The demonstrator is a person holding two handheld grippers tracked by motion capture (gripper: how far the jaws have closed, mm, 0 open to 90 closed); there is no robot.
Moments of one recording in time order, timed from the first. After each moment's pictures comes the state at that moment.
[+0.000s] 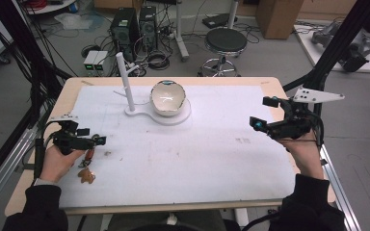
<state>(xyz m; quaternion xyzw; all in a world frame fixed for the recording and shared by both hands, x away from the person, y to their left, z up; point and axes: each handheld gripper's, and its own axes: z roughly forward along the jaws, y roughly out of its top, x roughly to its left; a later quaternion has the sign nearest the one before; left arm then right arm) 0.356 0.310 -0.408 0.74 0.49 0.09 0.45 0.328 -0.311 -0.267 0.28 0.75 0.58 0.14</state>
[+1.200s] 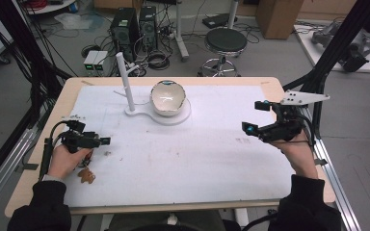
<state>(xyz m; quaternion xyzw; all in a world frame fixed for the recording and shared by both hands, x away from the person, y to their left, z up) 0.379 0.309 -0.436 0.74 0.51 0.07 0.43 0.332 -0.297 -0.277 0.27 0.78 0.56 0.13</state>
